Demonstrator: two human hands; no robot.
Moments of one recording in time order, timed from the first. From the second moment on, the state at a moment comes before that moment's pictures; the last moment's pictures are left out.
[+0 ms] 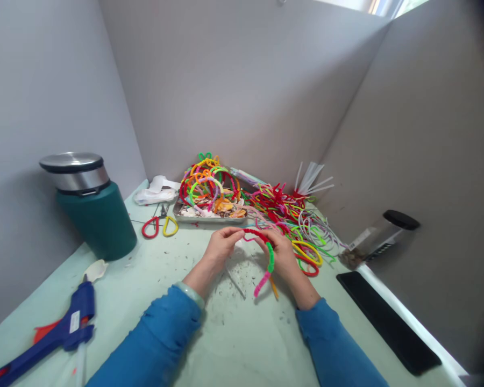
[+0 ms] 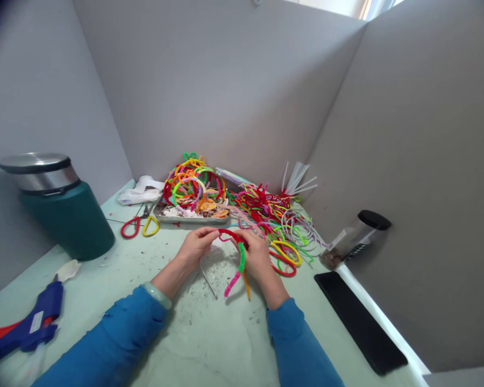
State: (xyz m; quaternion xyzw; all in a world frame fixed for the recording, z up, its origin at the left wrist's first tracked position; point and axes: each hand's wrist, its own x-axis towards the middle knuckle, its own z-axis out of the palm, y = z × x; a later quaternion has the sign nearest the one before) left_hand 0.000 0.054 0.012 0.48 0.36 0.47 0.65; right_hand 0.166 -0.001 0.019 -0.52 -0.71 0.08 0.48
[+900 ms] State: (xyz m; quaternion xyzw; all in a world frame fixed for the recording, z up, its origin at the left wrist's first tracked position) left_hand -0.013 0.060 0.012 0.38 0.22 0.42 0.80; right_hand 0.204 -0.009 0.035 -0.66 -0.55 -0.03 0.51
